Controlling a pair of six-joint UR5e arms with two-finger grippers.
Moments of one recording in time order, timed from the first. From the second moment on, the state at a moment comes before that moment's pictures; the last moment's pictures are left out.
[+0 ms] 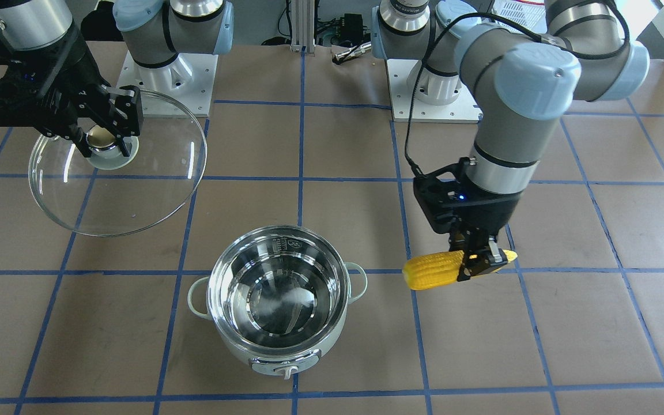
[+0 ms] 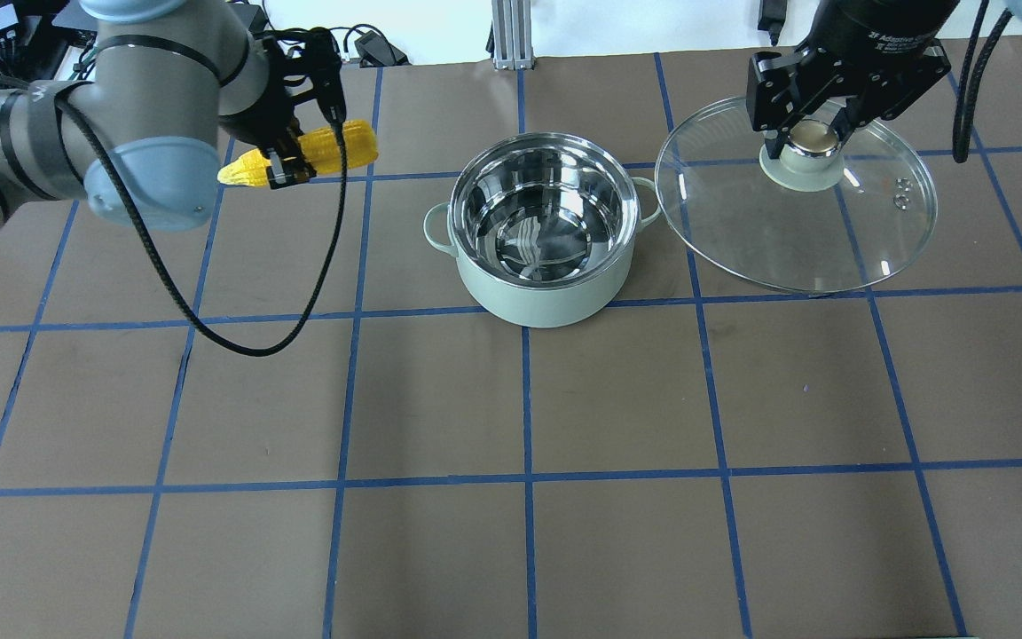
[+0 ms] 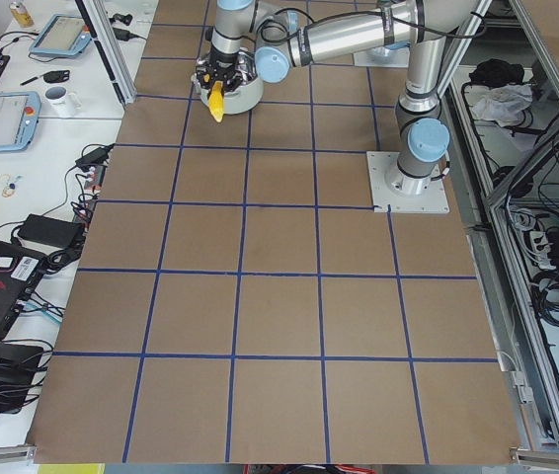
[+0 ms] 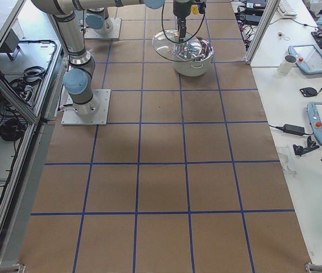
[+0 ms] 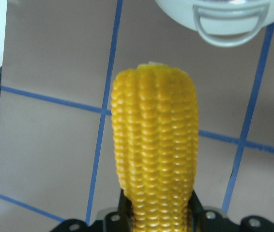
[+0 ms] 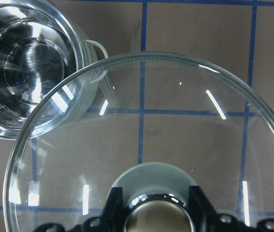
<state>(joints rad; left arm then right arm) -1.59 -1.78 -1.66 -0.98 1.60 1.36 1.55 -1.54 1.43 -1.52 -1.57 -0.06</state>
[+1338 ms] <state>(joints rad) -1.95 -1.98 -1.53 -0.82 1.65 1.08 1.55 -1.54 1.43 -1.52 -1.57 -0.06</state>
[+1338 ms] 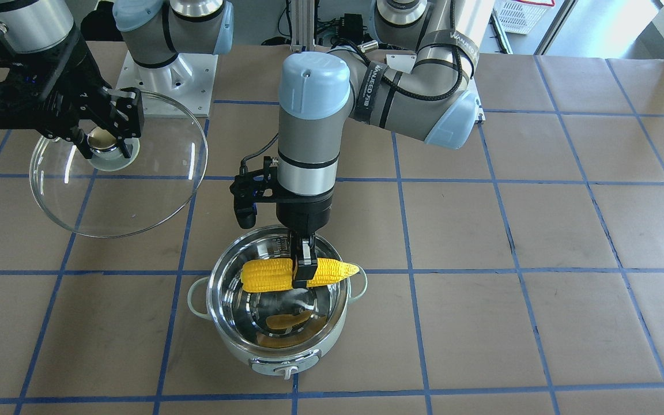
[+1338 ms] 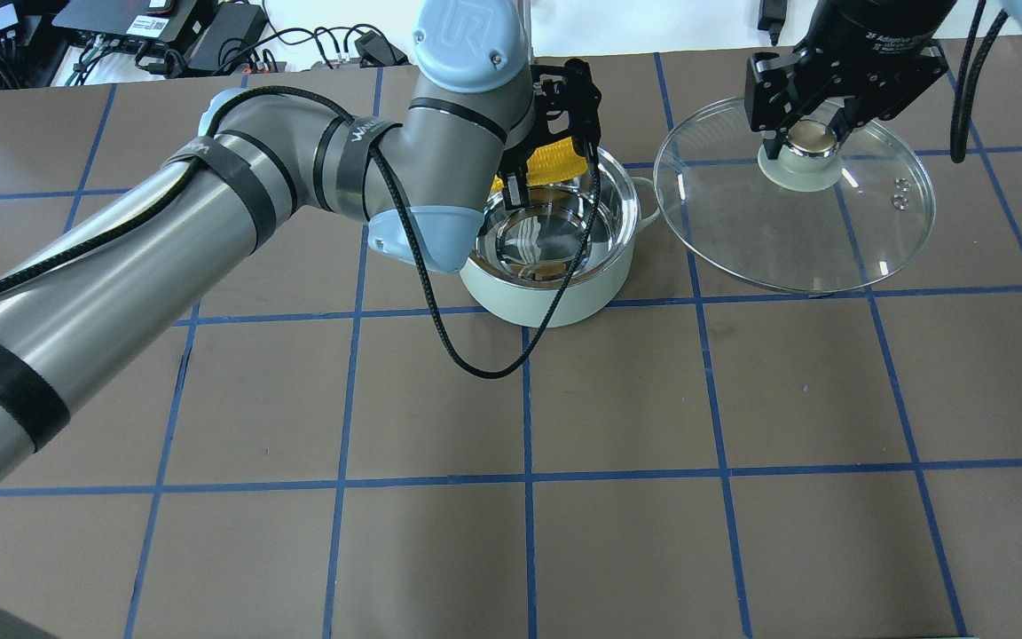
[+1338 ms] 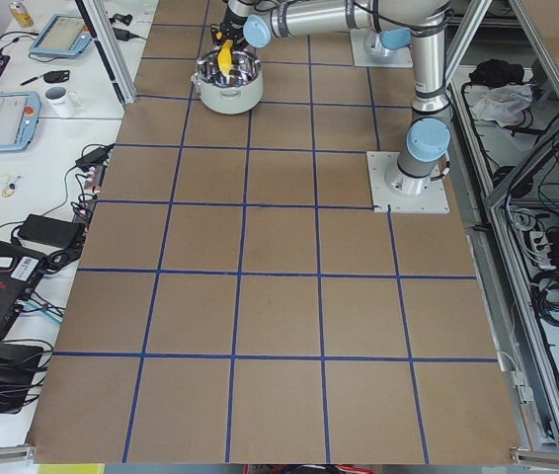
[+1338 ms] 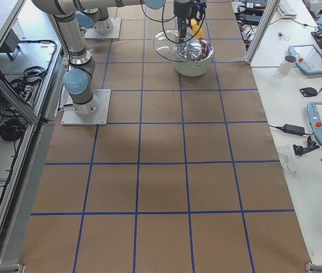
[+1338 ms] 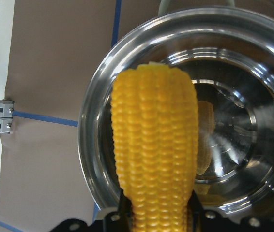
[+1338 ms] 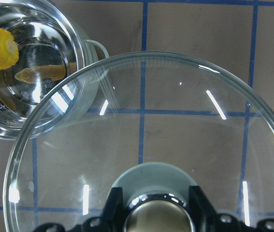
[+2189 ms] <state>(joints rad) -1.97 -2.06 -1.52 -0.80 1.64 1.05 1.55 -1.54 1.43 -1.52 -1.57 -0.06</state>
